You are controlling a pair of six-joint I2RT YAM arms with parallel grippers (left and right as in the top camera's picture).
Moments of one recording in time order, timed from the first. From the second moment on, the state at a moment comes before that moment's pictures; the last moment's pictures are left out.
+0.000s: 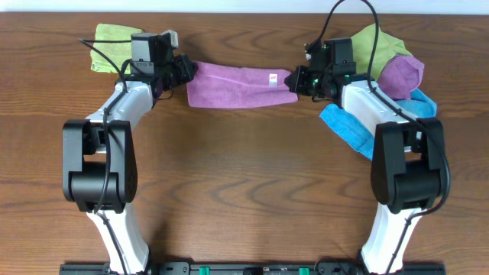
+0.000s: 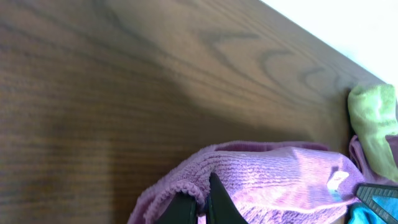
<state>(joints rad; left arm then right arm) -0.04 2.07 1.36 -0.06 0.50 -0.43 0.15 2.09 1.40 -0.21 -0.49 0.40</state>
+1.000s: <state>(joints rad) -0.06 2.07 1.36 -0.04 0.54 -0.43 0.15 2.09 1.59 -0.41 -0.37 0.43</state>
